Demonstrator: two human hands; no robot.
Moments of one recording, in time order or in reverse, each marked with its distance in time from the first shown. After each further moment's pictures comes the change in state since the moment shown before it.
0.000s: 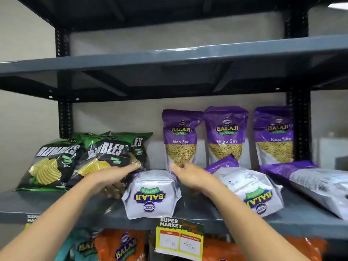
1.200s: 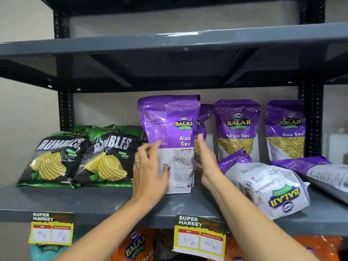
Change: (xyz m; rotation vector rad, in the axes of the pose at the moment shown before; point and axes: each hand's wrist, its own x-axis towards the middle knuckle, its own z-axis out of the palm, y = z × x) left_hand 0.017 0.005 0.077 0.014 0.770 0.704; right_hand 0.061 0.012 0.032 1.154 0.366 0.043
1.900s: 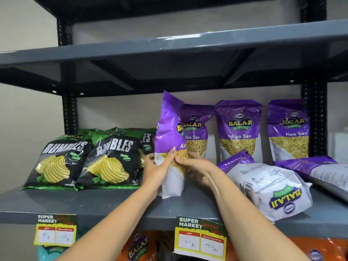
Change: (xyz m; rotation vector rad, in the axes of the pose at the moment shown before) left_hand 0.027 -0.002 0.031 -0.801 -0.110 -0.710; right_hand 0.022 0.018 -0.001 -0.184 -0.331 0.227
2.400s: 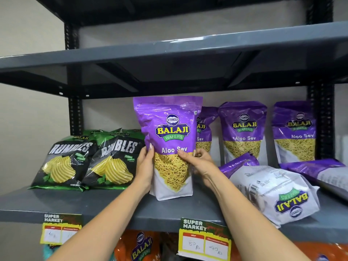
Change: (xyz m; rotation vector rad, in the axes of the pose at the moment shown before) left_hand 0.031 -0.001 -0.026 -0.252 0.003 0.109; right_hand -0.013 -0.010 0.009 0.051 0.111 -0.250
